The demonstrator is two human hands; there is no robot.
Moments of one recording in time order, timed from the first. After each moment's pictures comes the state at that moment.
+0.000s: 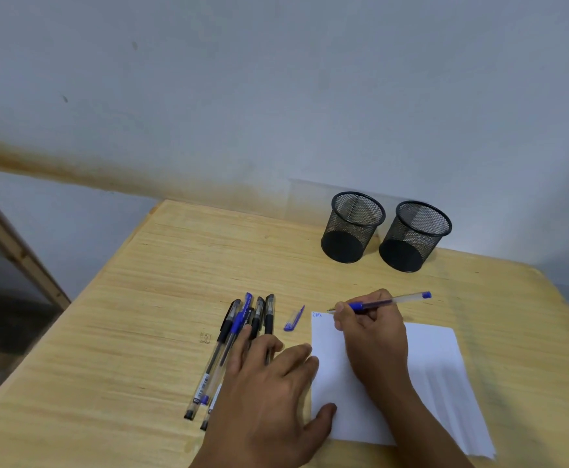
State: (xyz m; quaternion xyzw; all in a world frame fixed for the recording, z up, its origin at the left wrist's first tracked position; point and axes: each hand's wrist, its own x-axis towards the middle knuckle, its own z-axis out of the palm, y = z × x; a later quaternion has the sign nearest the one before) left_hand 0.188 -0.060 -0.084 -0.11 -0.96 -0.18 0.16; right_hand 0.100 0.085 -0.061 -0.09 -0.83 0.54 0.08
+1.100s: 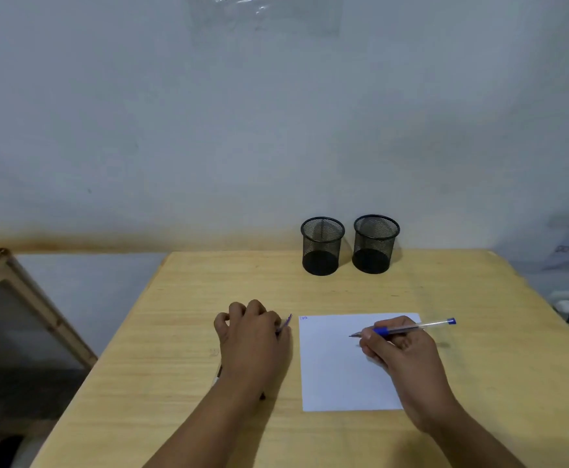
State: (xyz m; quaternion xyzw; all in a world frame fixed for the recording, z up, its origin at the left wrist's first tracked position) left_hand 0.141 -0.060 -0.046 0.08 -0.99 -0.10 0.11; right_hand 0.168 0.157 -0.033 -0.10 -0.66 0.75 0.02
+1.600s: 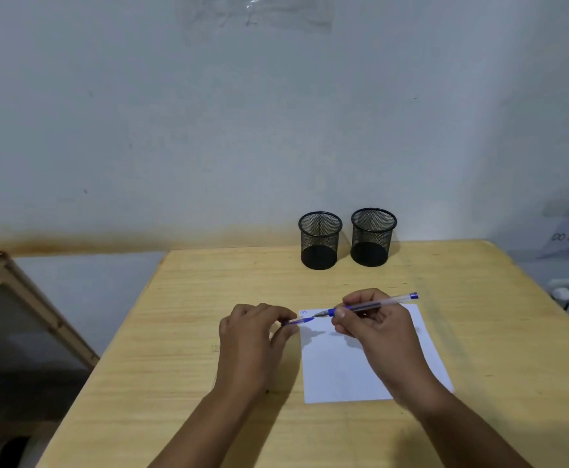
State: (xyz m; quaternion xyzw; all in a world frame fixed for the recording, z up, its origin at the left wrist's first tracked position) left_hand 0.169 -0.067 -0.031 -0.03 -0.94 -0.29 0.20; right_hand 0.167 0.127 -0.003 -0.02 -0.68 0.73 0.02
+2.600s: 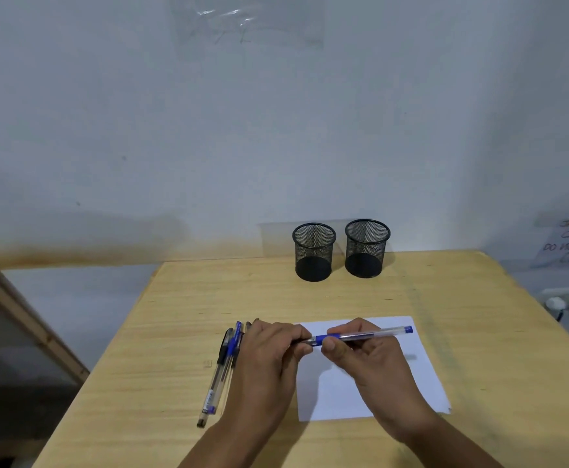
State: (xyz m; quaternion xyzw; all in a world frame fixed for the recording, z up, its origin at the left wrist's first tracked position) left_hand 0.182 -0.043 -0.027 -0.15 -0.88 -0.35 0.28; right_hand 0.183 0.127 -0.006 0.01 -0.69 0.72 -0.03
